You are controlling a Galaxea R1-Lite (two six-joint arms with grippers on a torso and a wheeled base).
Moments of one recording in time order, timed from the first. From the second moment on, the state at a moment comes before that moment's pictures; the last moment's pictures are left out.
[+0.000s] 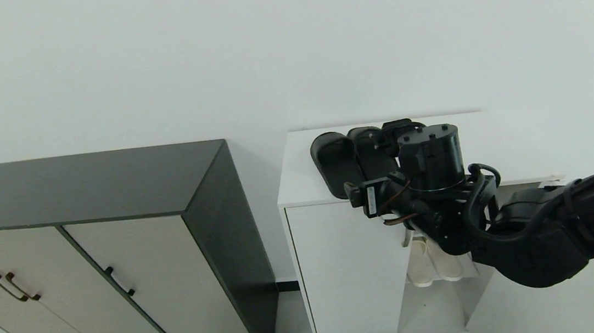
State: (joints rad) left arm 0.00 0.00 0.00 0.00 -0.01 0.00; right arm 0.75 1.92 -1.11 -0.58 -0.52 0.16
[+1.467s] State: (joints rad) left arm 0.00 0.00 0.00 0.00 -0.01 0.00; right arm 0.69 2.19 -1.29 -0.79 -0.52 0.08
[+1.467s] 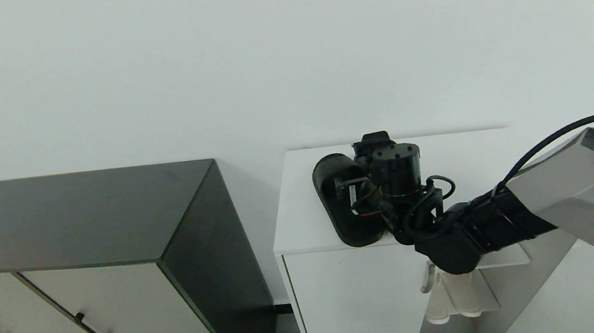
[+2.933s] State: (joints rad) left arm 0.00 0.00 0.00 0.00 -0.01 0.00; right arm 0.81 1.88 -0.97 -0.76 -0.55 0.10
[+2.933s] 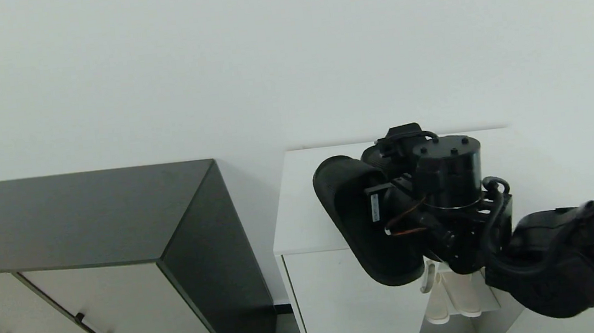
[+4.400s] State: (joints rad) left arm 0.00 0.00 0.00 0.00 -0.01 0.00; right arm 0.94 1.76 -0.75 -0.79 -0.55 0.12
